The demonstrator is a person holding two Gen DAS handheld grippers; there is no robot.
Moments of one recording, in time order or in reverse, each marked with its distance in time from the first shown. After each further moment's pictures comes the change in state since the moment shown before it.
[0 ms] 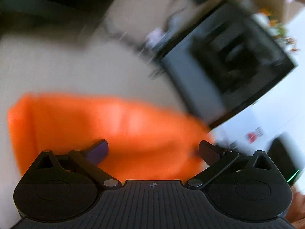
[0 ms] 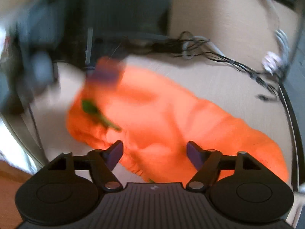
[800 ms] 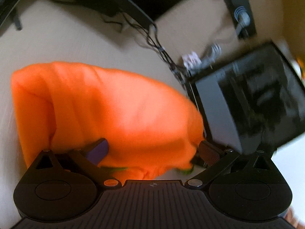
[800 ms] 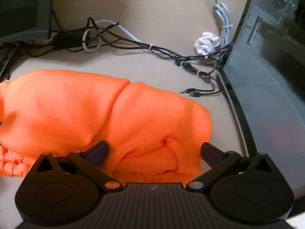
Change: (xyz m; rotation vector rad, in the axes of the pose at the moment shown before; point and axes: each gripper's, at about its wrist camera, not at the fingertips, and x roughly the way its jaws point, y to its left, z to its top) left arm 0.041 0.020 0.029 -0.244 -0.157 0.037; right arm 0.103 -0.109 0.037 0.054 0.062 -0.436
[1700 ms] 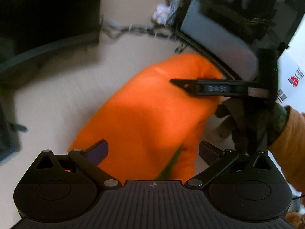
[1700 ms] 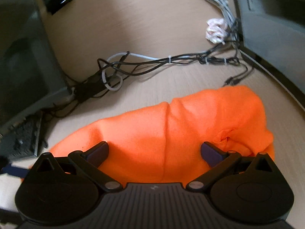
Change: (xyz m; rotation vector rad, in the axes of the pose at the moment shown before) left arm -0.005 -0.035 0.036 0.586 0.297 0.233; right arm 0.013 0.002 0.011 0.413 -0.102 0.260
